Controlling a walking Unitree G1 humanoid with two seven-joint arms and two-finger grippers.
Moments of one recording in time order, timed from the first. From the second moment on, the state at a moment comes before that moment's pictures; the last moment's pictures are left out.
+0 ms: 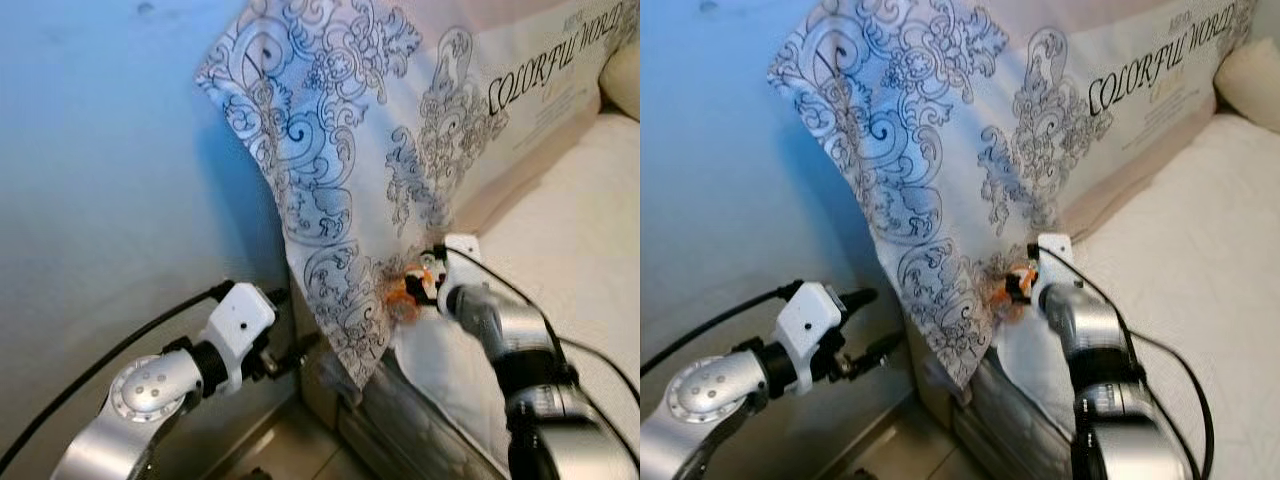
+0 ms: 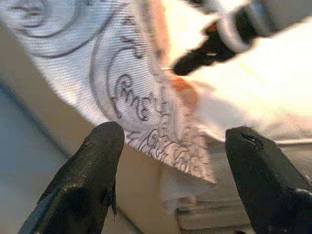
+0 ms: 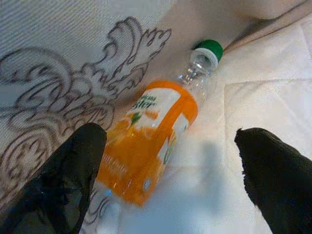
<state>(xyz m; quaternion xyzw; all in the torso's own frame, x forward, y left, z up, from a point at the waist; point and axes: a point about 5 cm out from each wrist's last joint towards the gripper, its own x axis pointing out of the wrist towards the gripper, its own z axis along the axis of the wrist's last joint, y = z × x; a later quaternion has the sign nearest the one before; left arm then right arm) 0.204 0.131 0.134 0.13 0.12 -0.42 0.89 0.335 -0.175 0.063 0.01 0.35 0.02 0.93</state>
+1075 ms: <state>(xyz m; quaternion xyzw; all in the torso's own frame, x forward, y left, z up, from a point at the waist) 0.205 0.112 0.148 0.14 0.11 -0.50 0.85 0.335 -0.155 0.037 0.21 0.42 -0.01 0.88</state>
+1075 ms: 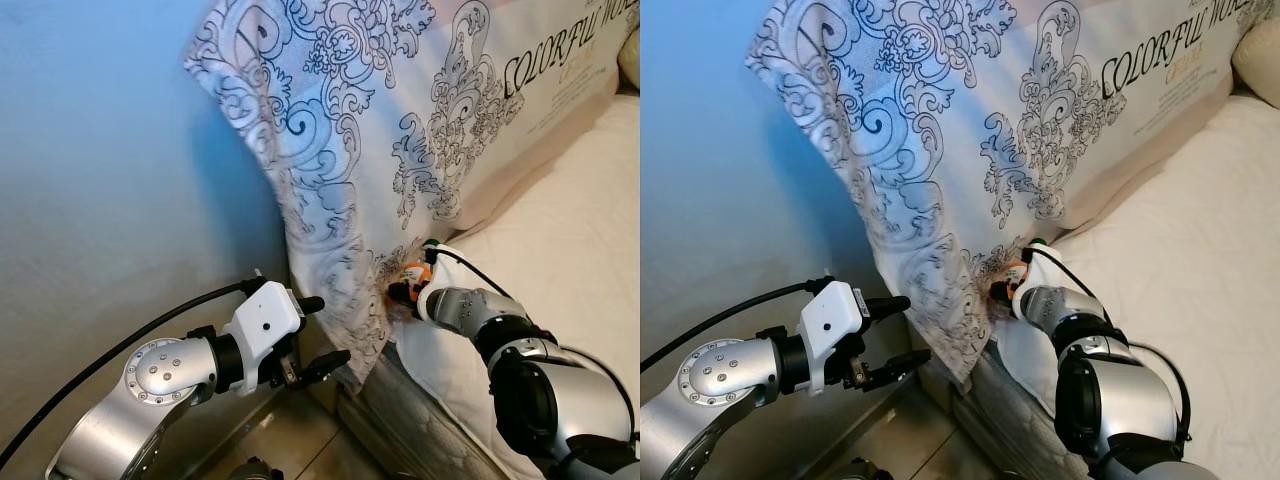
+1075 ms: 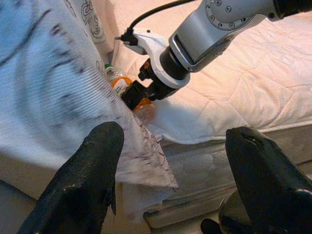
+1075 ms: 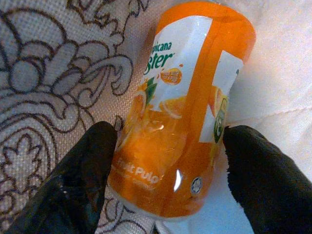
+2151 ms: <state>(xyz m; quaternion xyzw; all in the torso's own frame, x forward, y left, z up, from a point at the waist) 0.208 0.112 0.144 0.15 0.12 -0.50 0.84 0.333 -0.159 0.033 0.23 0.41 -0.01 0.89</state>
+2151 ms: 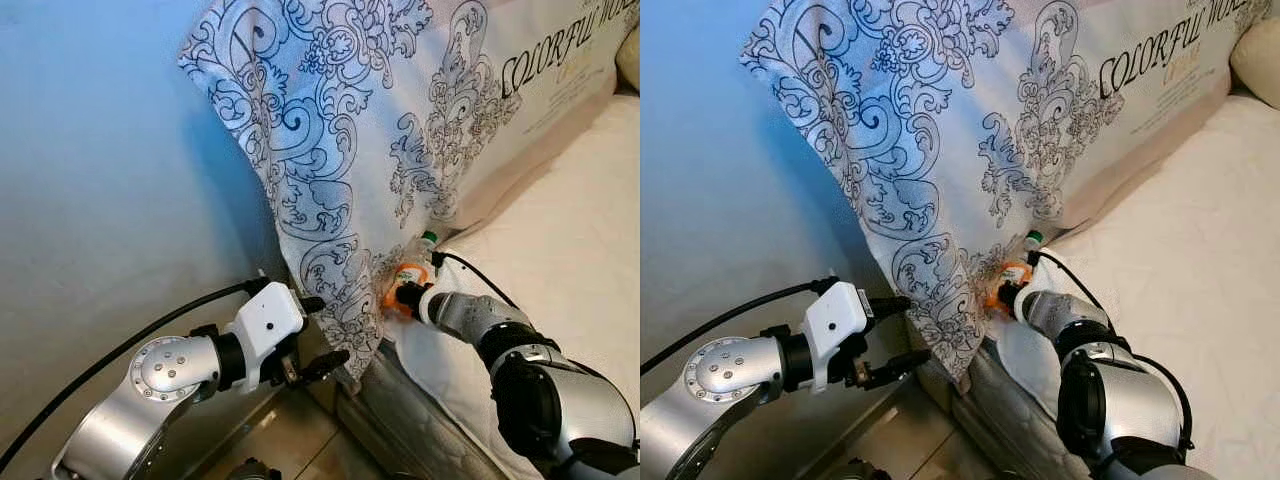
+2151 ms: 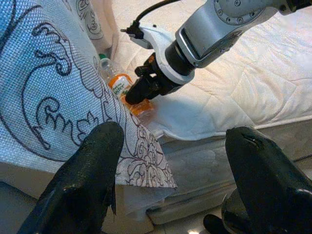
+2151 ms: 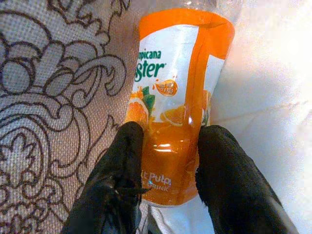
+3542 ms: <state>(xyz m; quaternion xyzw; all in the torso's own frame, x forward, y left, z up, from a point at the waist) 0.205 0.115 0.145 0.16 0.13 -0.51 0.84 0.343 -0.158 0.042 0.31 0.35 -0.05 0.88</state>
